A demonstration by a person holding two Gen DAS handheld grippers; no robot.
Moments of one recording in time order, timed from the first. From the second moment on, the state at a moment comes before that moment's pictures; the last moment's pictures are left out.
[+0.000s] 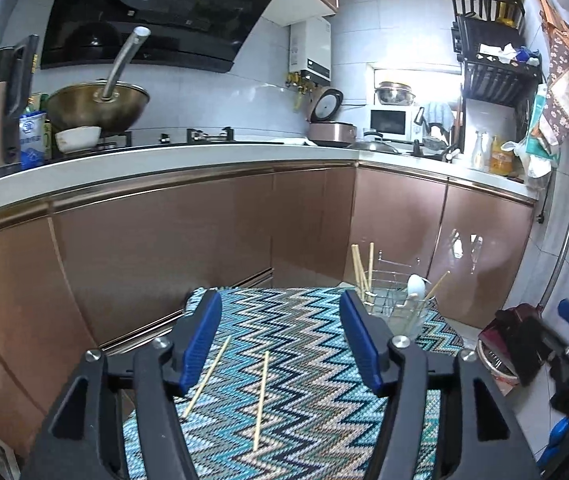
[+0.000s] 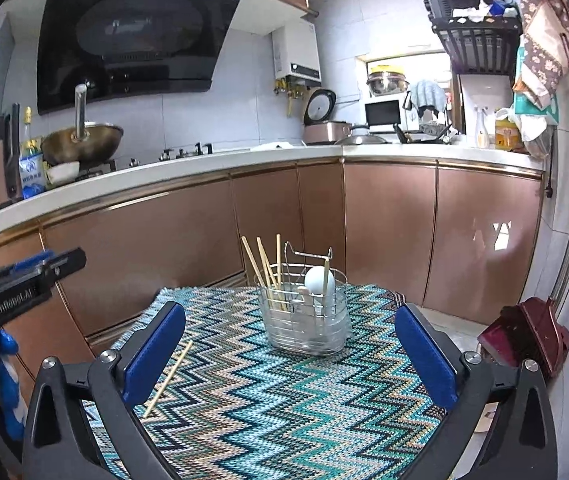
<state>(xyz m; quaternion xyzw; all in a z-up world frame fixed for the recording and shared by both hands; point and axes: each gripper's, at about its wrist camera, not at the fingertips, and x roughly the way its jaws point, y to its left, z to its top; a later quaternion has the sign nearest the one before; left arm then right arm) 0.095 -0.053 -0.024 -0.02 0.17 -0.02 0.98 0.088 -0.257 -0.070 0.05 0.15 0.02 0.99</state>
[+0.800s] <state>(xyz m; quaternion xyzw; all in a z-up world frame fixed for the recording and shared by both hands) 0.020 -0.031 -0.001 0.00 0.09 0.01 1.00 0.016 -0.261 -0.039 0.10 0.04 0.06 0.99</state>
